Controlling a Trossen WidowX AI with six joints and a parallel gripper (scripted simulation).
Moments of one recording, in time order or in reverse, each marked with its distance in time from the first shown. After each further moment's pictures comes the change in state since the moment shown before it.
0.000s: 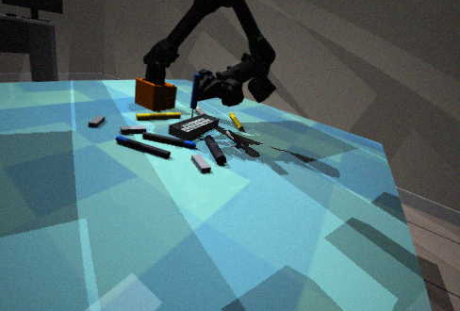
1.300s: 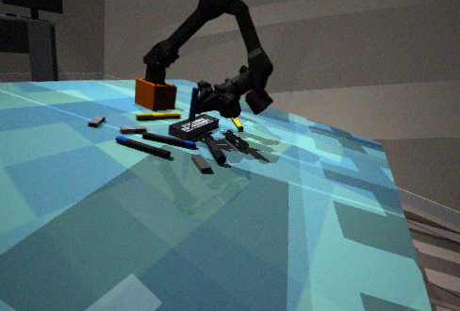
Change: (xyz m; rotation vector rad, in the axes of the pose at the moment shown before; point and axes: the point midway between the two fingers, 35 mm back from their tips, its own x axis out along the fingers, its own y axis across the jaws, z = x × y) arm 0.018 -0.002 0.030 -0.004 0.006 0.003
